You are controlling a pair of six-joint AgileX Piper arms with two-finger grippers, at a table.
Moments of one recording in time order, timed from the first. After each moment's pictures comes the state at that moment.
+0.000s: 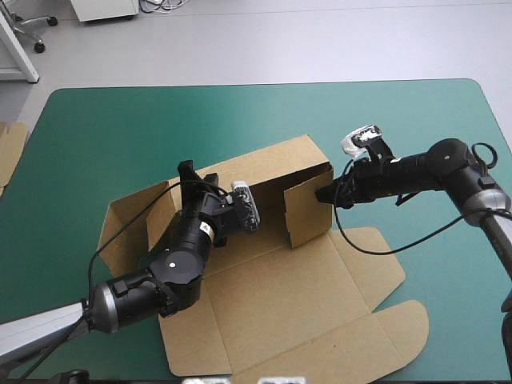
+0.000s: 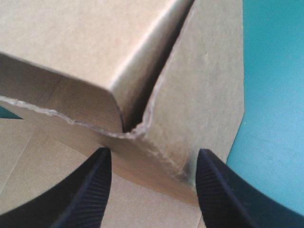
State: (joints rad) left arm -1.03 1.34 -0.89 1.41 0.81 -0.48; right arm 0.11 1.52 -1.18 0.89 0.98 -0.96
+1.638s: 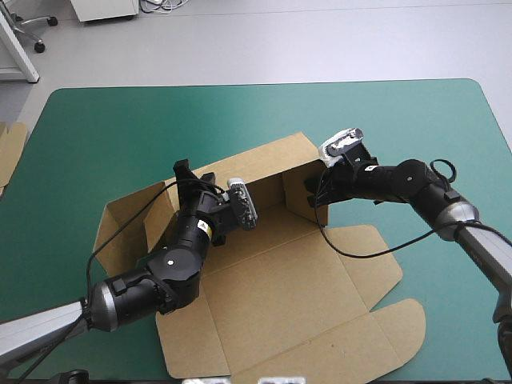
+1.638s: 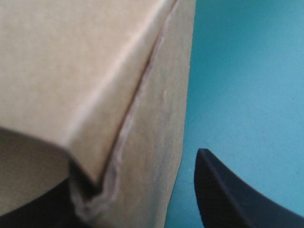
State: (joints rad) left arm -1.01 1.34 -0.89 1.39 0.81 -0.49; right arm 0.29 1.52 -1.07 0.86 0.50 -0.99
